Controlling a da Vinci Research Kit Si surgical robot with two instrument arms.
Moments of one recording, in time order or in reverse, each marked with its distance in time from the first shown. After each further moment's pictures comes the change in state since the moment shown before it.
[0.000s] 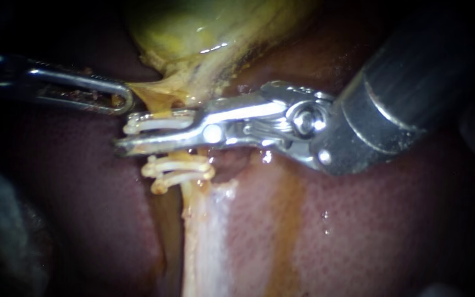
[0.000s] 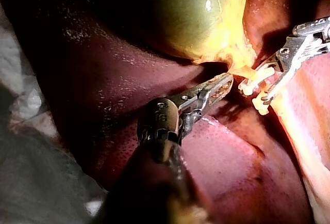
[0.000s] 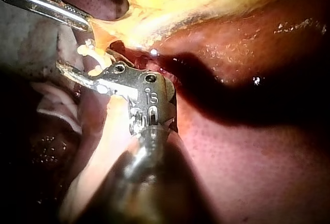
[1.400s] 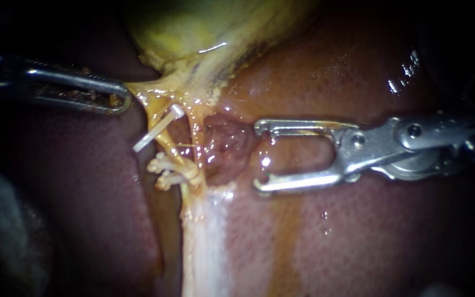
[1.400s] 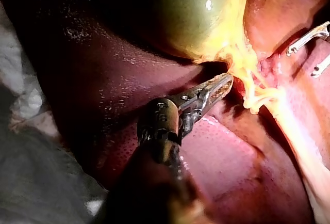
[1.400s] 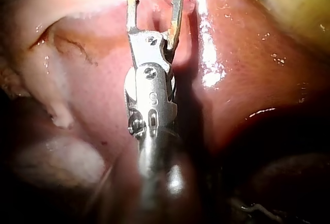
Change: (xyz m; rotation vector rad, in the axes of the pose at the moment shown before) right arm -0.005 -0.005 -0.016 -0.152 -0.068 -0.656; left arm 0.000 0.000 0.000 -0.001 -0.001 0.000
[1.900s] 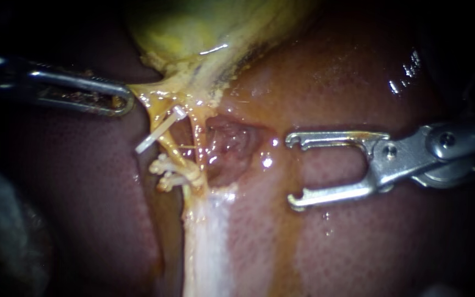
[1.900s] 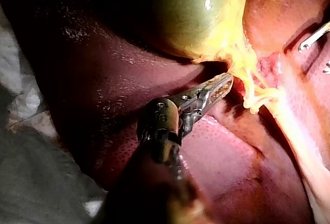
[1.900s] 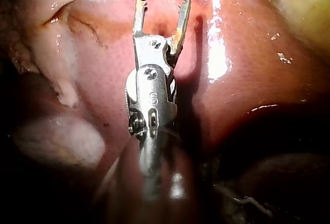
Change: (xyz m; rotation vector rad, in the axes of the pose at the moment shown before) right arm 0.000 -0.001 -0.003 0.045 -0.100 -0.049; left arm 0.000 0.000 0.001 0.006 0.004 0.002
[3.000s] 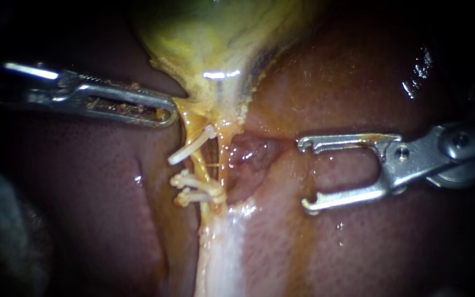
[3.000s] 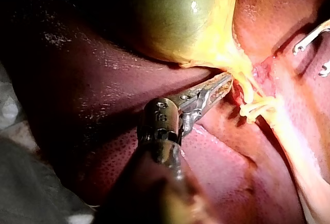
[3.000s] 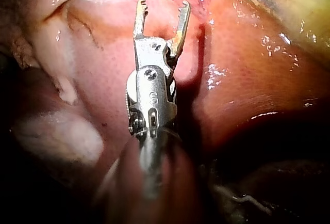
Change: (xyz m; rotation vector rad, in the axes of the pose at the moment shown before) right arm 0.000 0.000 -0.001 0.007 -0.025 -0.007; left arm -0.001 0.000 0.006 -0.010 -0.001 0.005
